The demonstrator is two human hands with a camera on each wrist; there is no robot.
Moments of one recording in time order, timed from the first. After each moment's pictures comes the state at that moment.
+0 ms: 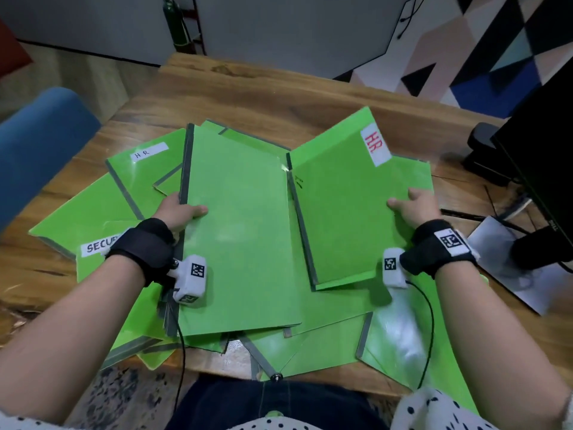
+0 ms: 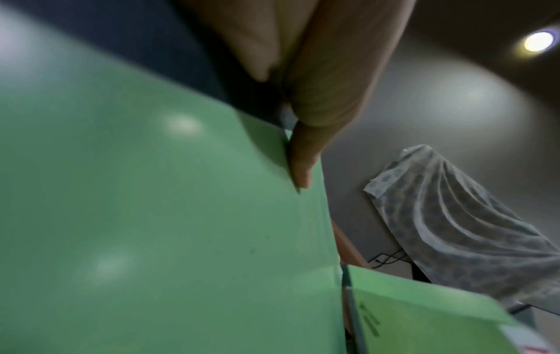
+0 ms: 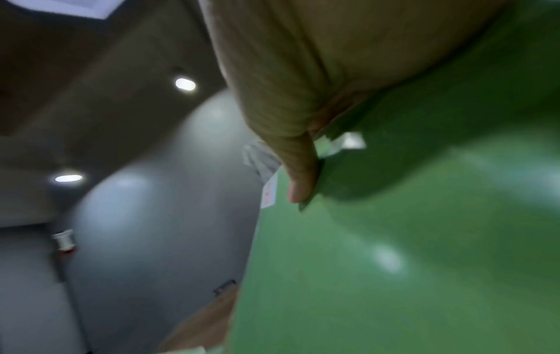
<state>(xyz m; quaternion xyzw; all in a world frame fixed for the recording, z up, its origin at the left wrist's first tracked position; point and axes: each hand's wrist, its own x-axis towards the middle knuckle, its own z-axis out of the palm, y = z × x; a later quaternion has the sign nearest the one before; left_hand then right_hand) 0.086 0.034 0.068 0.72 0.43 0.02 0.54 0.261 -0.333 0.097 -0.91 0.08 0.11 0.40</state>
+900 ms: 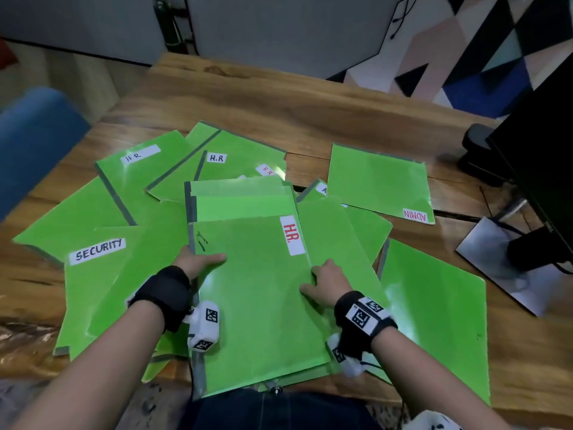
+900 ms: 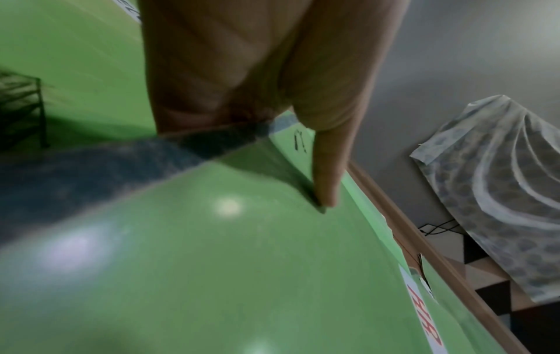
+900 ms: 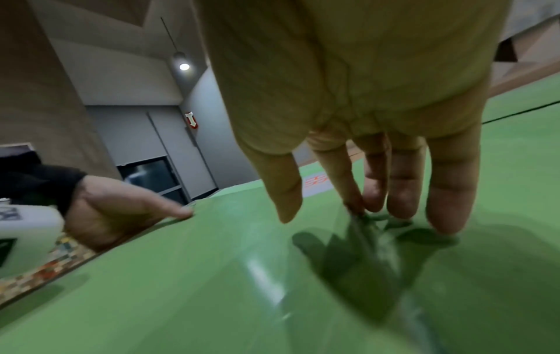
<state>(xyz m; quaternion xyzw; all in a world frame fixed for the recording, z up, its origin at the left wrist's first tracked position) 0.057 0.007 -0.010 0.67 0.49 -0.14 0.54 0.142 -0.258 -0.011 -0.93 -0.14 0.32 0.10</state>
